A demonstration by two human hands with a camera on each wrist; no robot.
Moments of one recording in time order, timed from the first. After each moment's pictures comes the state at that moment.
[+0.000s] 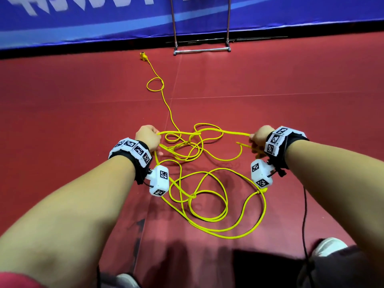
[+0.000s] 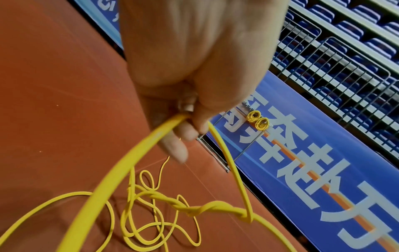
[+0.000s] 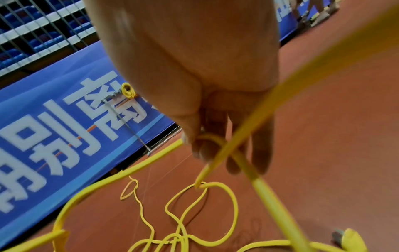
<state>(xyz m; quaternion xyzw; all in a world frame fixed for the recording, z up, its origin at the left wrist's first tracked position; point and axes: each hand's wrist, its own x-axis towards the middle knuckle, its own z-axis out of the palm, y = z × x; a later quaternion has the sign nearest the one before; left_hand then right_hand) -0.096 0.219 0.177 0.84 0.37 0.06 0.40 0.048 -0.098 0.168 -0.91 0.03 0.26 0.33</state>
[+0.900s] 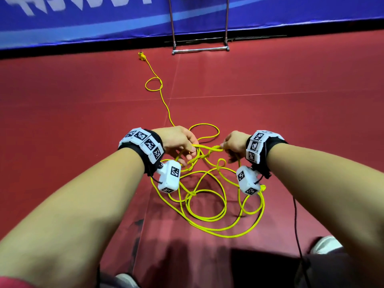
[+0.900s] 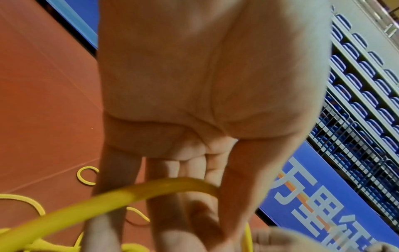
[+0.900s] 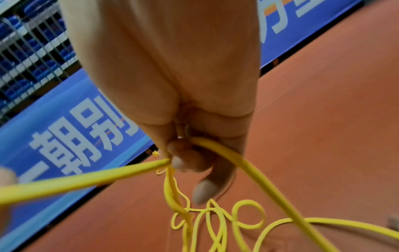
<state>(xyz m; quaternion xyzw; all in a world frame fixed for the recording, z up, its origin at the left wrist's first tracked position) -0.091 0.150 0.221 0.79 0.13 -0.25 0.54 0.009 -0.043 0.165 -0.85 -0.08 0.33 0.40</state>
